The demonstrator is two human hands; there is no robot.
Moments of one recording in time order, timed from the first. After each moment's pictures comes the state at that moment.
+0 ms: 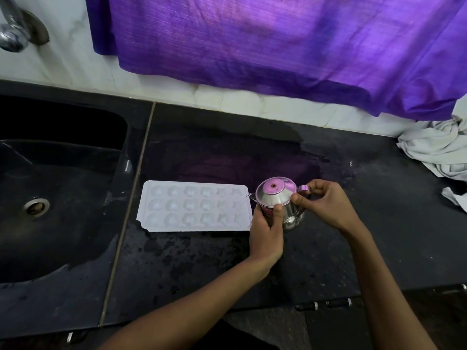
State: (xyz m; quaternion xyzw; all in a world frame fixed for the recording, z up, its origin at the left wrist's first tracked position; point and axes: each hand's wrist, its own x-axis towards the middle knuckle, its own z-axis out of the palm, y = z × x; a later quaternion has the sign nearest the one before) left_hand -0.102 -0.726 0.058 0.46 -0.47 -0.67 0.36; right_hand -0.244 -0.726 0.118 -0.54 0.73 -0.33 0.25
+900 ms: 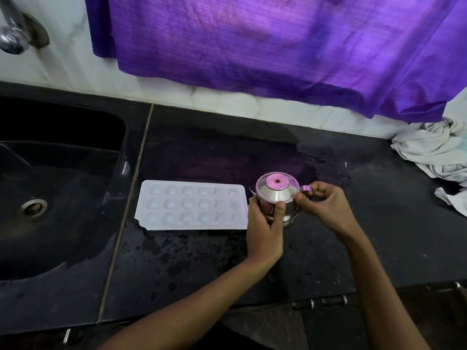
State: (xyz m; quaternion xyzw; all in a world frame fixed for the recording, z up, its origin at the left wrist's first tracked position) left_hand -0.102 -0.720 0.061 0.43 -0.49 -0.63 0.42; right_hand -0.242 -0.712 0.116 -0.50 0.68 -0.44 0.31
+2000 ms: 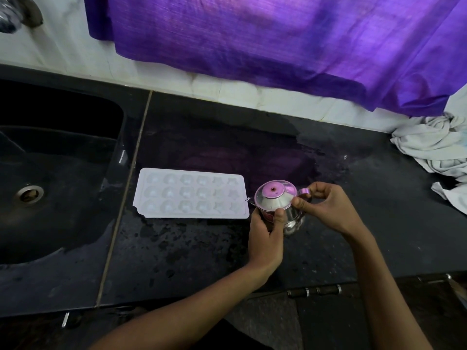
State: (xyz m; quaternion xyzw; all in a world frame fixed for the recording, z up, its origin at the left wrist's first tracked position) left_hand -0.100 -0.694 0.047 0.44 -0.45 -0.69 0.37; right_hand -0.240 -0.695 0.121 -0.54 0.72 -0.34 0.28
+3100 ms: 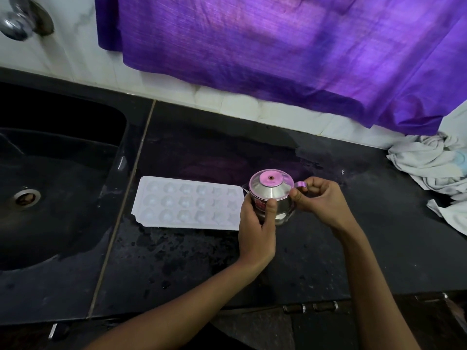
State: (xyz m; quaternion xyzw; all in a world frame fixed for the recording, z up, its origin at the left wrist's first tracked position) left_hand -0.093 -0.721 0.068 0.43 -0.47 -0.62 0.46; right_hand -0.233 -0.723 0.133 -0.51 0.67 -0.43 0.32
